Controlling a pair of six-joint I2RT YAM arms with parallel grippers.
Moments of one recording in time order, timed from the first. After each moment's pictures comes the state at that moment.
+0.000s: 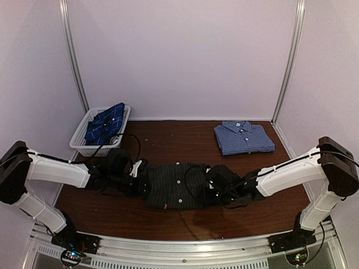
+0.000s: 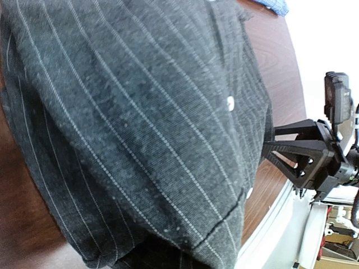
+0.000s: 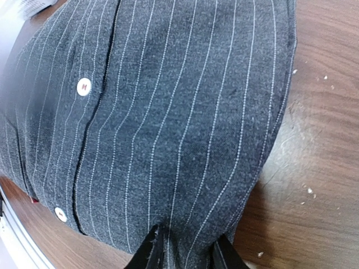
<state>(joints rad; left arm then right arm) -0.76 1.44 0.61 0.06 0.42 -0.76 1.07 1.63 0.77 -0.03 0.14 0.82</state>
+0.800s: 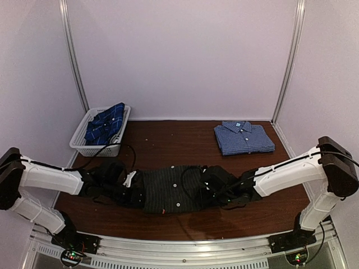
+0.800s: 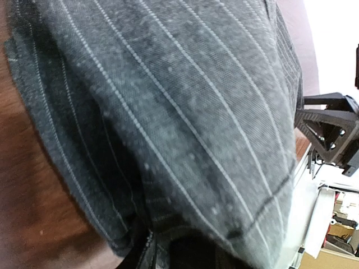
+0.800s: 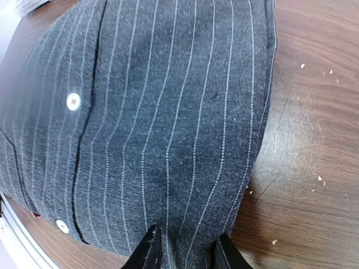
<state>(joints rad) -0.76 1.36 0.48 0.00 0.45 -0.75 1.12 1.64 0.83 -0.11 0.18 0.86</state>
